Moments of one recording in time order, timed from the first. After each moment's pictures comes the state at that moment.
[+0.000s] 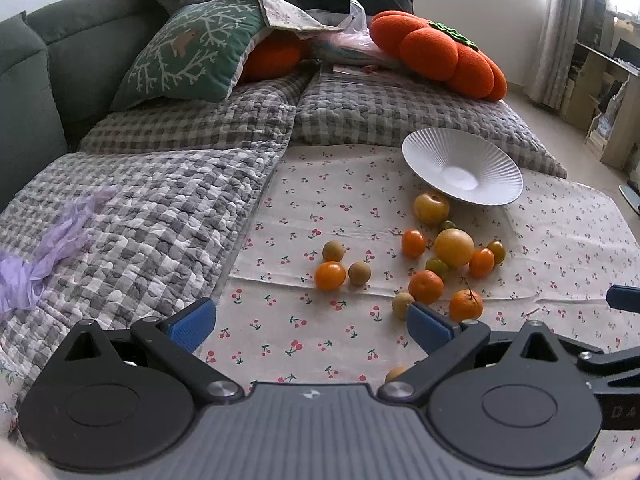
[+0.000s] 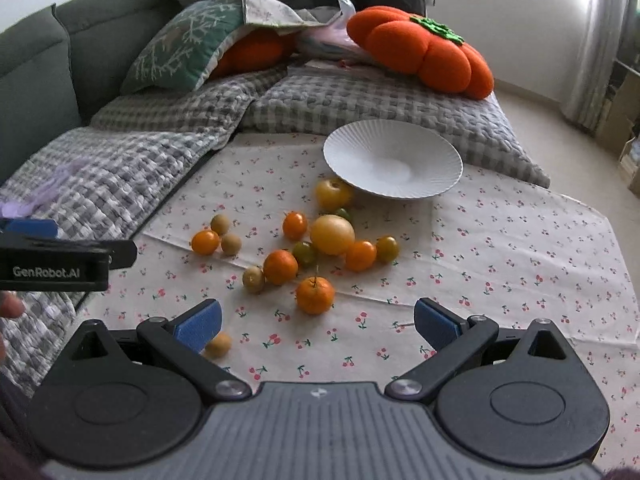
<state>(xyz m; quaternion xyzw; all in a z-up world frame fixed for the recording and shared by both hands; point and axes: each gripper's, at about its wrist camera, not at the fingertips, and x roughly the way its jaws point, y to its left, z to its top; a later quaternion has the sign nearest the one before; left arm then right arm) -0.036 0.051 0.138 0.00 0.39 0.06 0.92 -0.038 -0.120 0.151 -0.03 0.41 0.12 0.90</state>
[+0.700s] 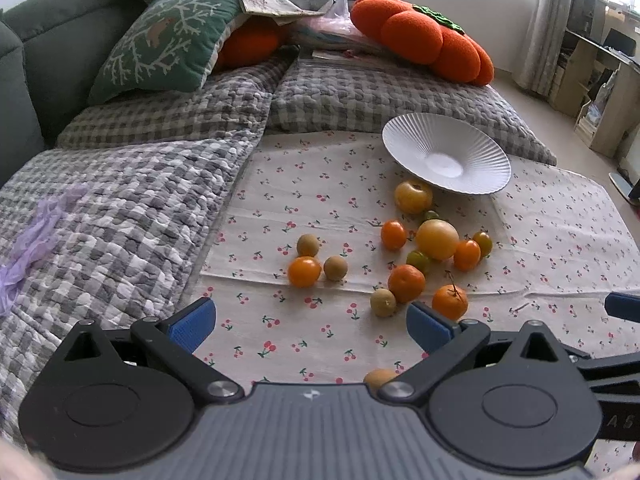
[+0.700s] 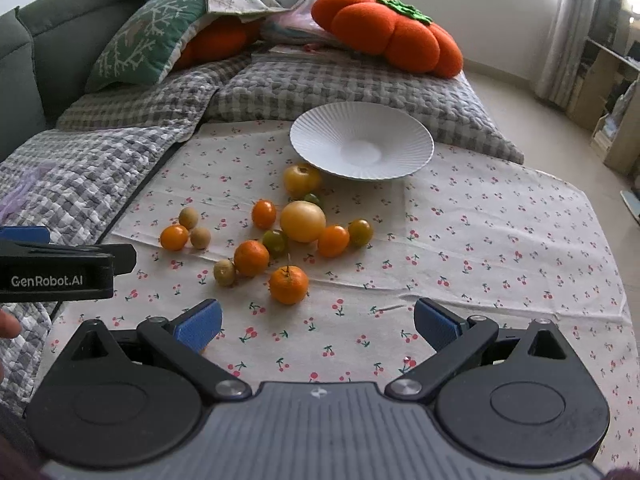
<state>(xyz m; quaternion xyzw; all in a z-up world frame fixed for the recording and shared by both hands) -0.021 0.044 0.129 0.00 0.41 0.03 0.91 -0.031 -0.125 0.151 -0.03 0.43 0.07 0.90</state>
